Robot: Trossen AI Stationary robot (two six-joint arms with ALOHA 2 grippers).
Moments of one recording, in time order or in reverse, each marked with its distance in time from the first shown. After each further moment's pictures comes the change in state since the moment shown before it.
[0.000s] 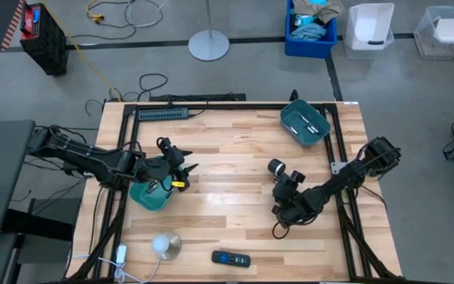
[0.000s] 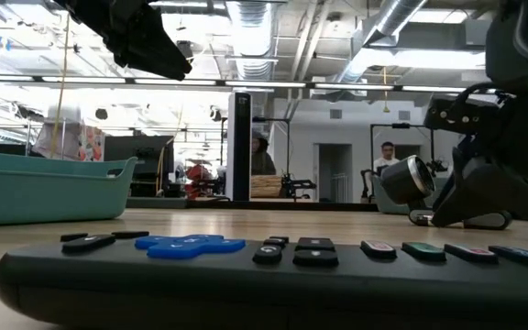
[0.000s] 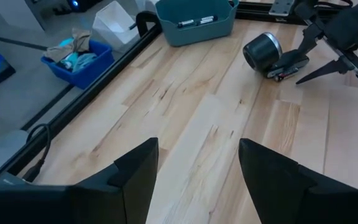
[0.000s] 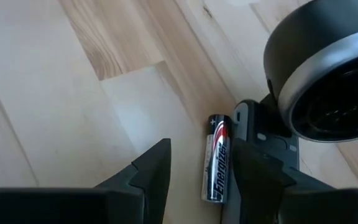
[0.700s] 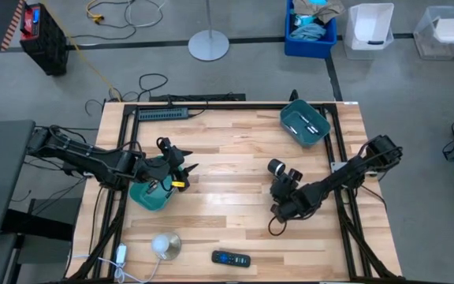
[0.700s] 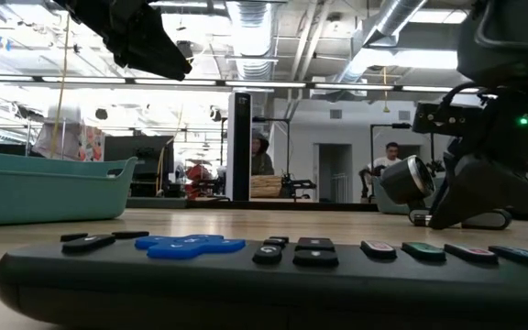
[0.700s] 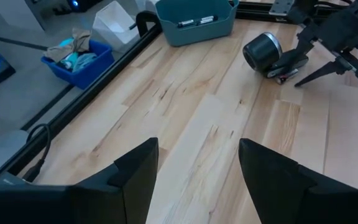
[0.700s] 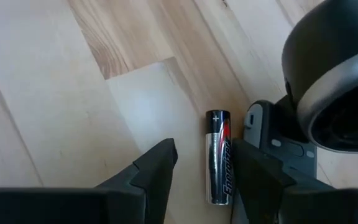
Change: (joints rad) left arm 0.000 0.000 0.000 0.000 0.000 0.000; right arm -0.055 -0.004 0.001 0.048 -0.148 -0.061
